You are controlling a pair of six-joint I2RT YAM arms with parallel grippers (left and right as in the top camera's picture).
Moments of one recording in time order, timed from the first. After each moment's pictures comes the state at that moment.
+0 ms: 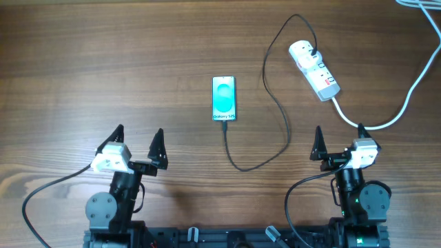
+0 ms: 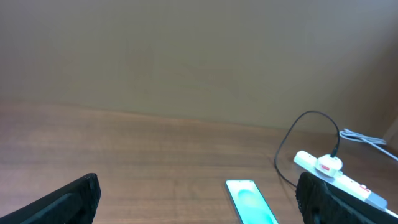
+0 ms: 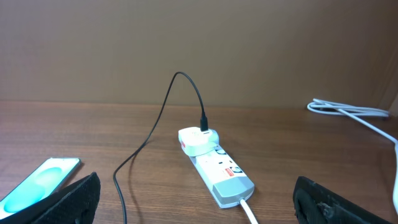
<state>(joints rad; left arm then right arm) -0.03 0.03 0.11 -0.03 0.14 -0.23 -0.01 0.02 0.01 0.00 -0.06 -0.01</state>
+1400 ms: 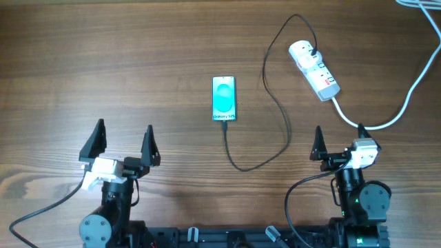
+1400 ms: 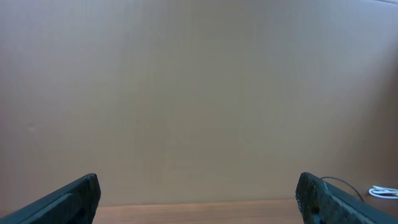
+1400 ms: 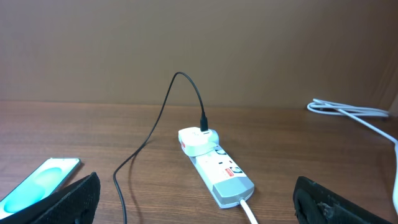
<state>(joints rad) -0.03 0.01 0.09 0.31 0.09 -0.10 -0.01 0.02 0.01 0.00 -0.06 -0.01</state>
